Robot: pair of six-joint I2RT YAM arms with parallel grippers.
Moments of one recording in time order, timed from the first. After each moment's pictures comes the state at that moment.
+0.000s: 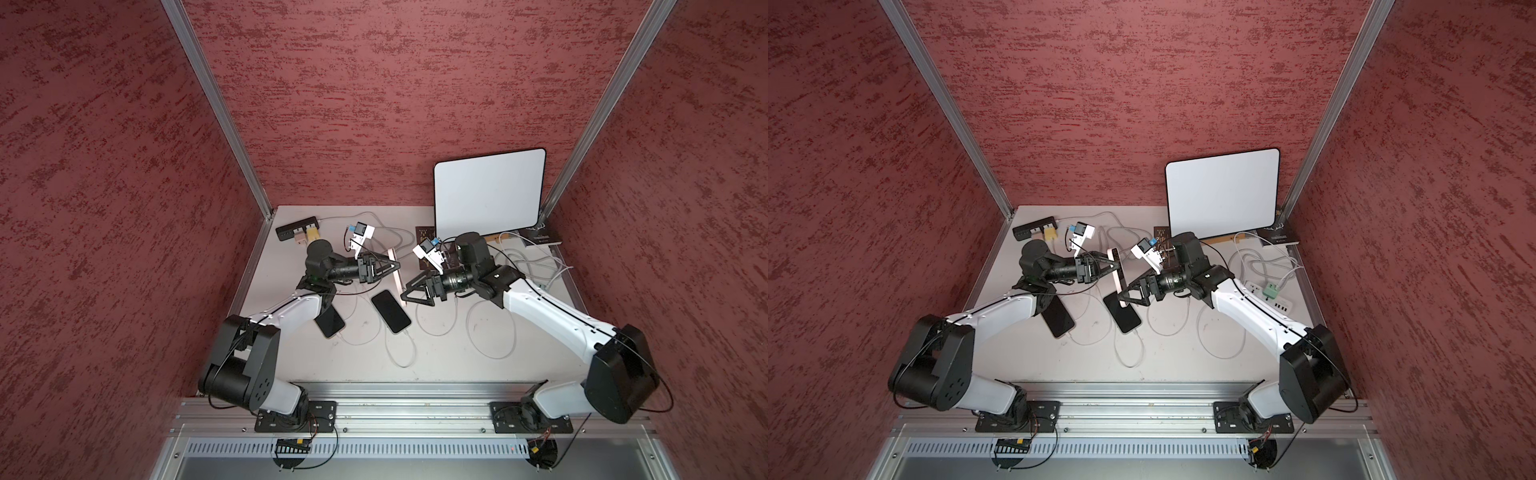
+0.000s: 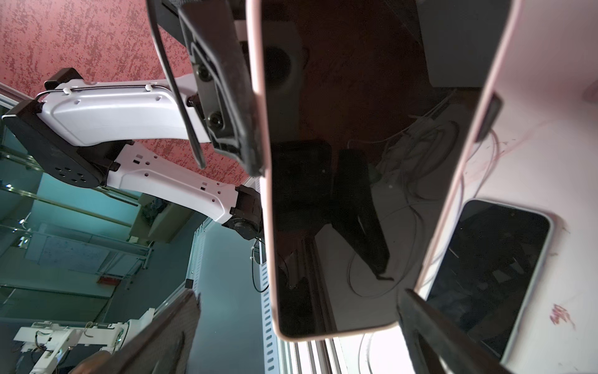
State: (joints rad) left arm -0.29 1.47 0.76 0.80 1.15 -0.88; right arm 0.57 1.44 1.09 -0.23 -1.02 0.30
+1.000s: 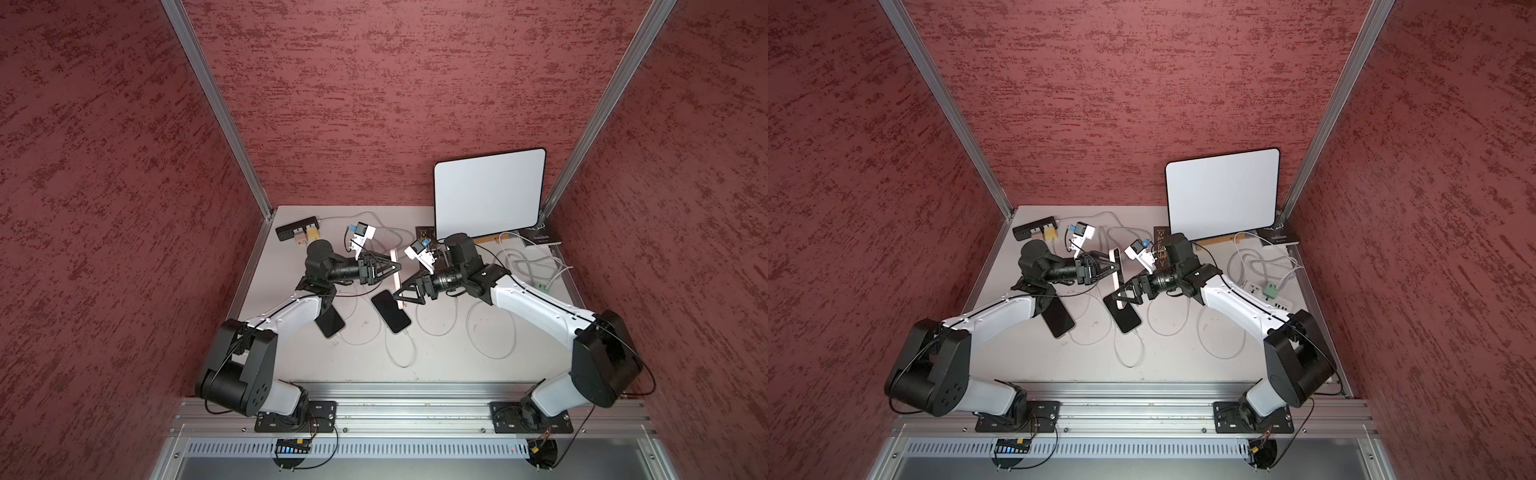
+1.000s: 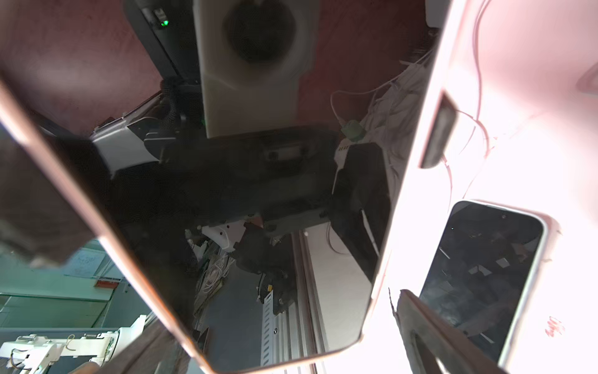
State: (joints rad) left arm -0.30 1.44 0.76 0.77 1.15 -0.84; right arm 0.59 1.54 1.11 -0.18 -0.97 0.31
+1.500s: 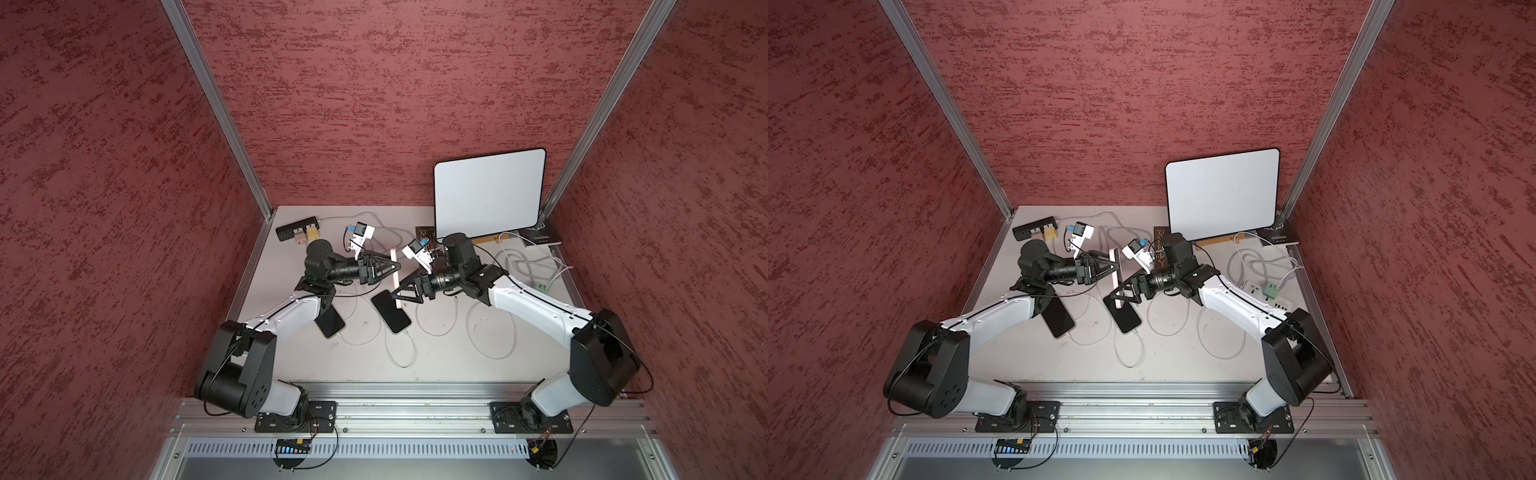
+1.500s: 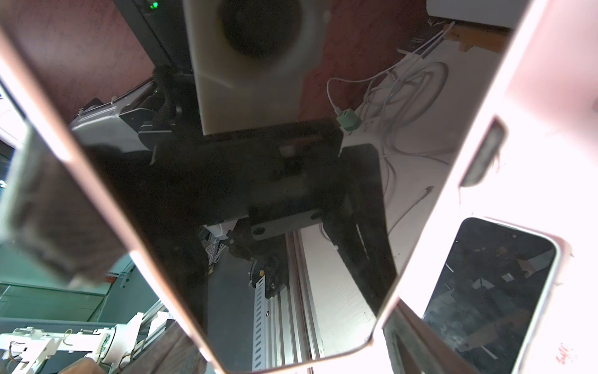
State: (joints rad) left arm -0.30 1.43 0.76 0.75 1.13 -0.82; right arm 0.59 1.55 1.11 -0.12 -0.98 0.33
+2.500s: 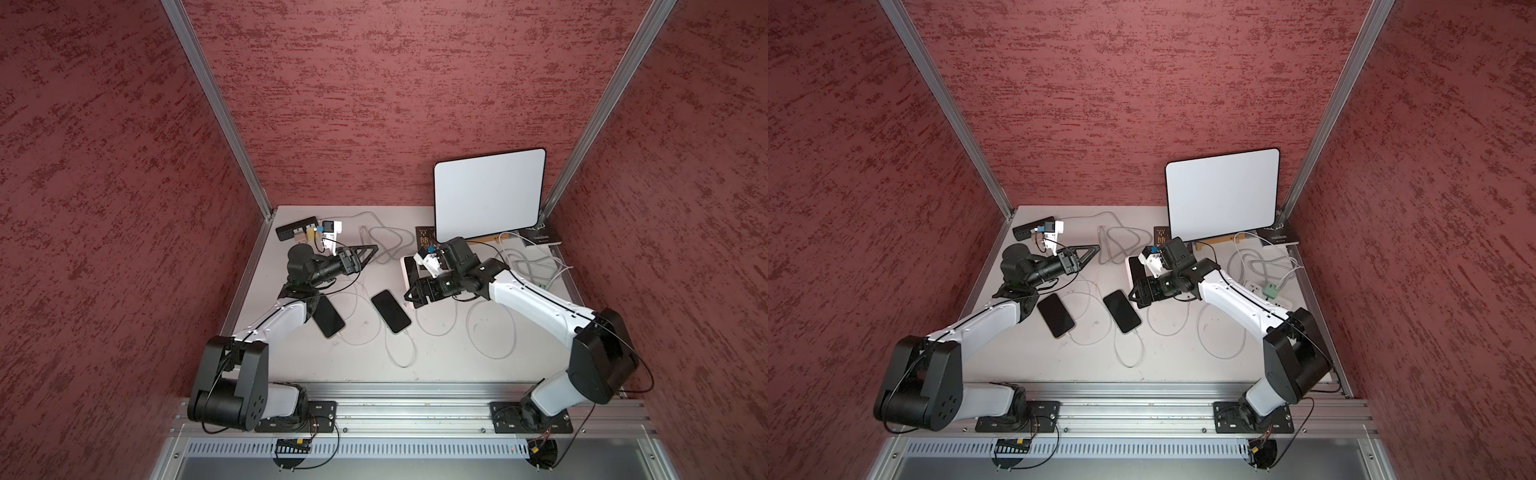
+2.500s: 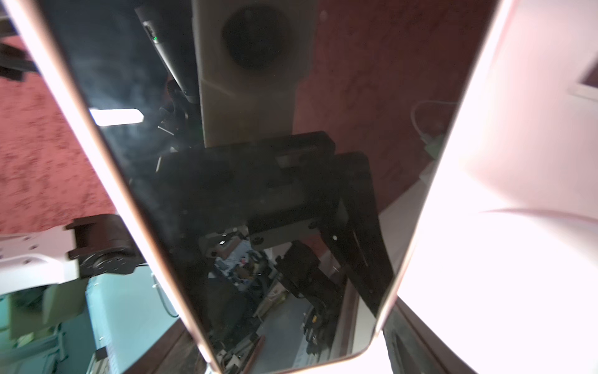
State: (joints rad) left arm -0.14 1.35 0.68 0.65 0.82 -0.80; right arm 0.59 1.56 1.21 -0.61 -0.50 0.29
